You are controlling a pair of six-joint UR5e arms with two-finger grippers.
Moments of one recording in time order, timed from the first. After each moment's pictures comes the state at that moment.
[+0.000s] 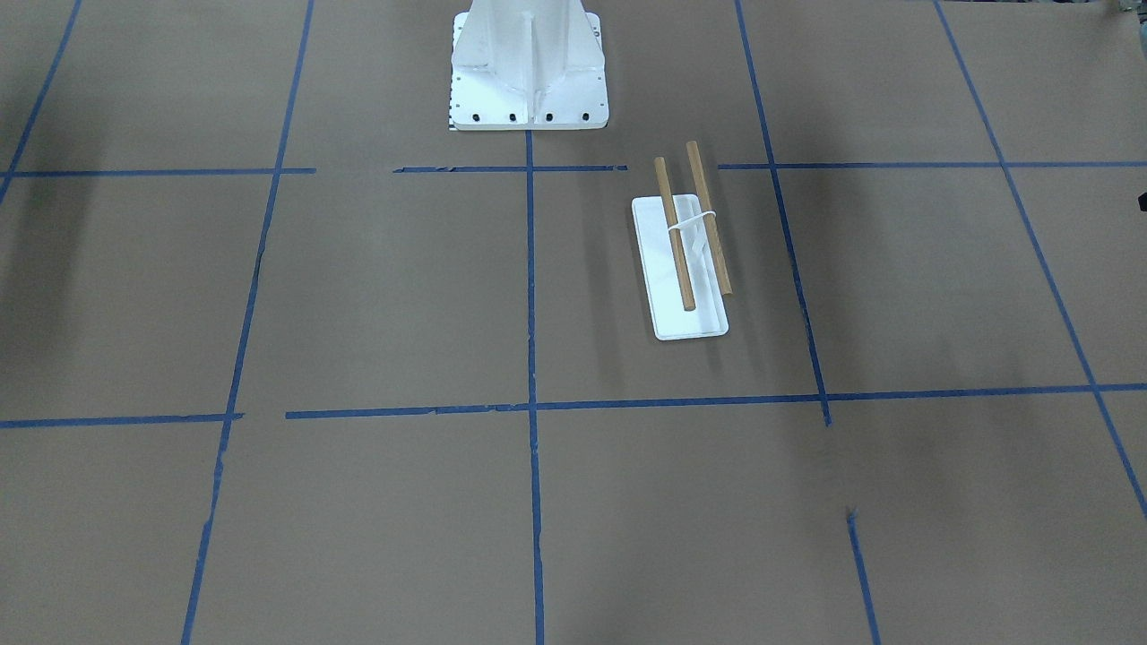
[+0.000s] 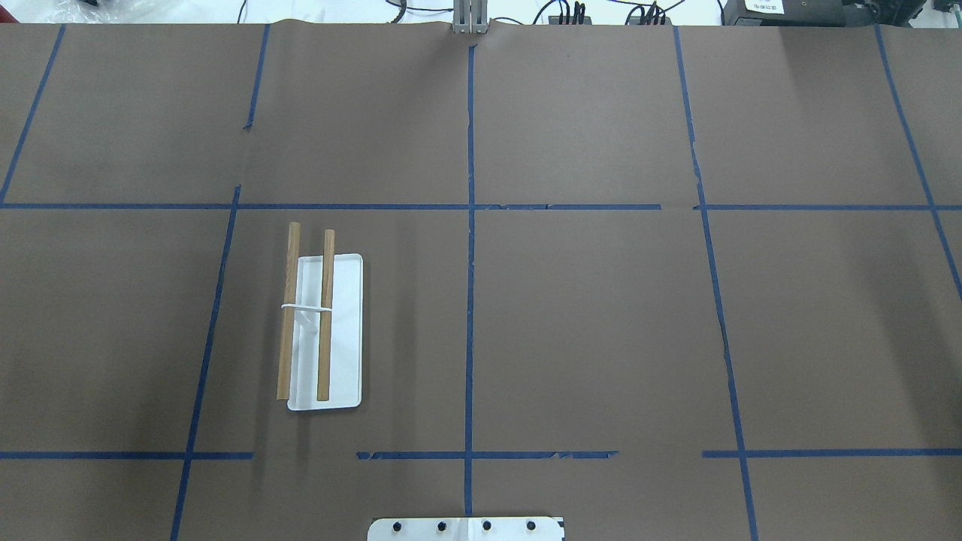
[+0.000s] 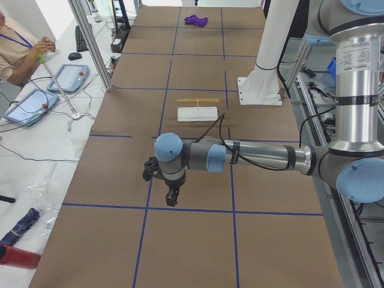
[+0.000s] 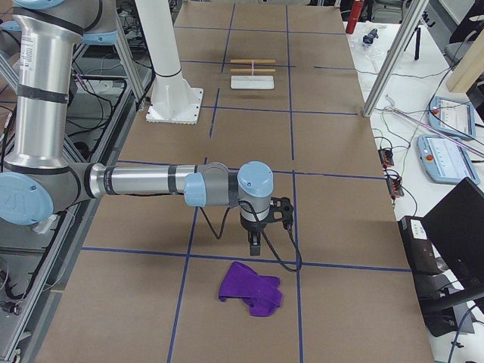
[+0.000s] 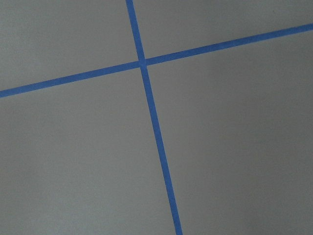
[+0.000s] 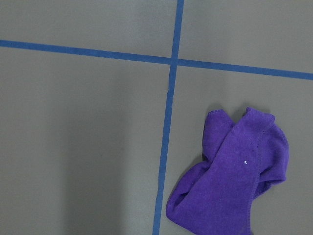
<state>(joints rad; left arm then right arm) -1.50 -1.47 -1.74 -1.55 -2.36 0.13 1.53 -1.74 1.80 -1.56 2.31 -0.01</state>
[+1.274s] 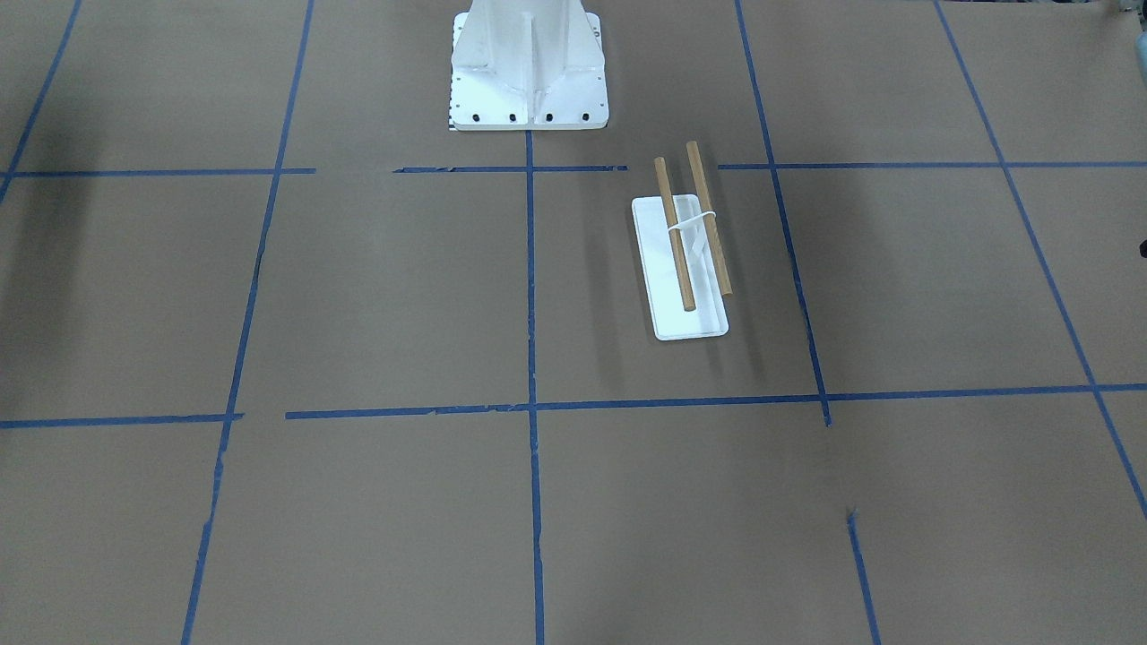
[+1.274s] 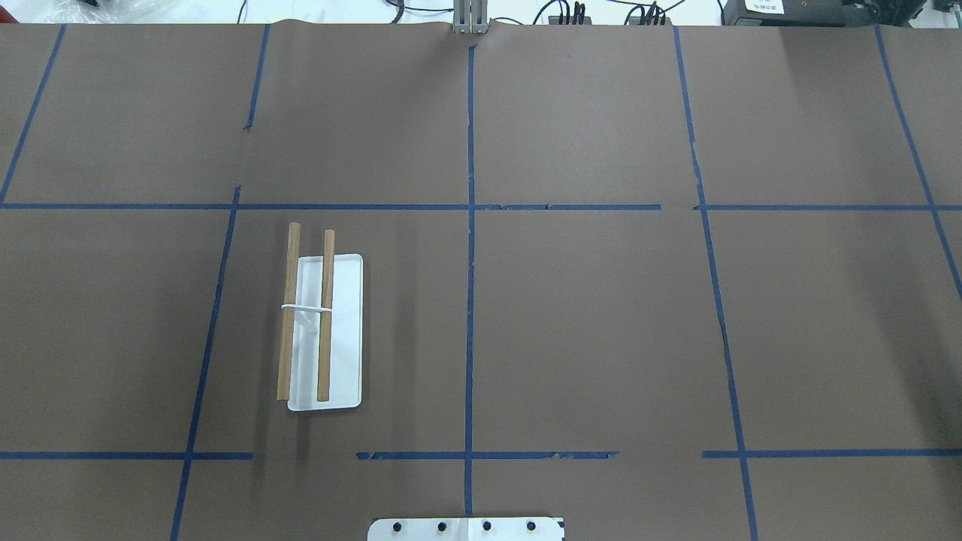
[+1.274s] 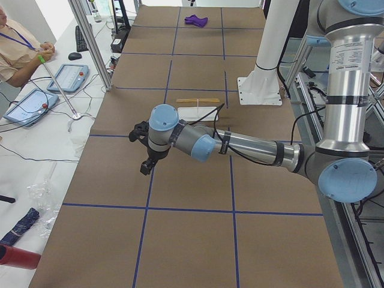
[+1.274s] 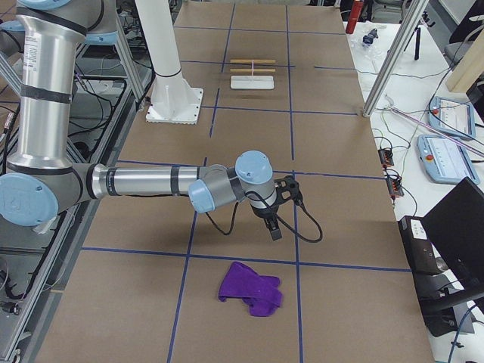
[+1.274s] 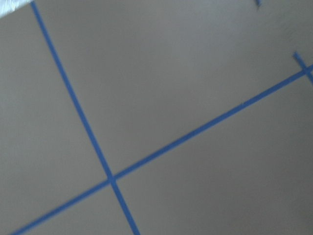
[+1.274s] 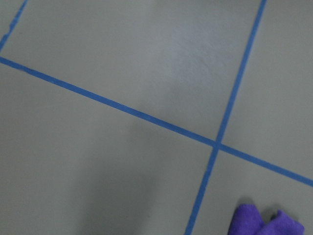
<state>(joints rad) -1.47 -1.63 -1.70 -2.06 -2.35 0.10 1.45 -1.73 1.77 -1.15 2.31 0.00</state>
